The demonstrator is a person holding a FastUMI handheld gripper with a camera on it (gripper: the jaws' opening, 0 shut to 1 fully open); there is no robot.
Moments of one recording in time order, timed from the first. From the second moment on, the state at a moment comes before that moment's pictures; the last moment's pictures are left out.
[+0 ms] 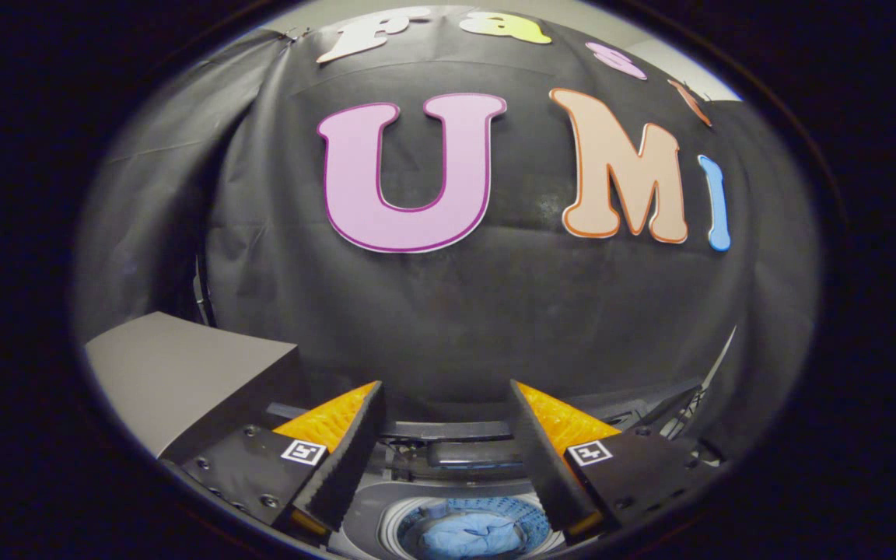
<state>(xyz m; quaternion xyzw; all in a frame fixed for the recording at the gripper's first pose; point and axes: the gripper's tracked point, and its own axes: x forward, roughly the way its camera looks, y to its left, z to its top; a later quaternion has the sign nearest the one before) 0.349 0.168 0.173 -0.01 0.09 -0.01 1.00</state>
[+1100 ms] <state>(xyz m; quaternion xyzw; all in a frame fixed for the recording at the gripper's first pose) 0.251 0.131 0.116 0.00 0.09 0.00 1.00</state>
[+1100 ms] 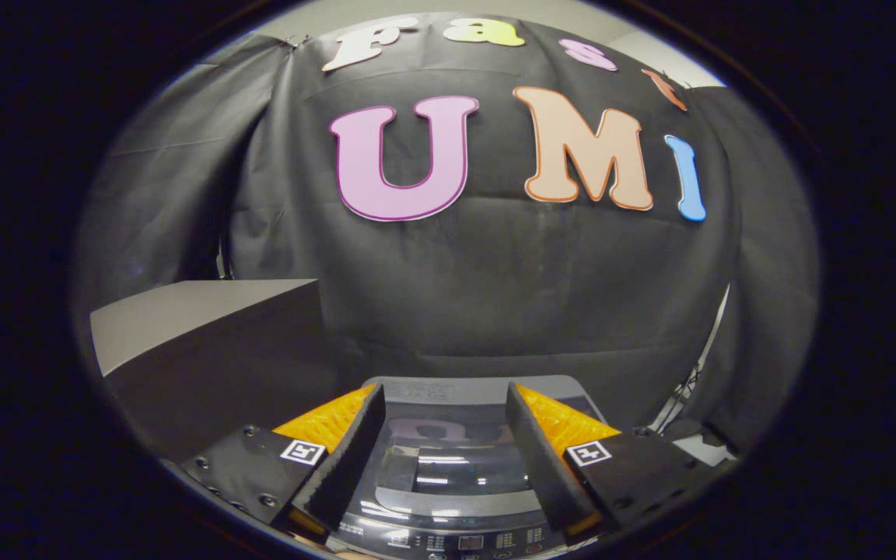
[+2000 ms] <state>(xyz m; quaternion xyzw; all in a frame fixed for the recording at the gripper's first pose) 0.141 0.016 0.079 -0.03 -0.06 0.02 1.00</state>
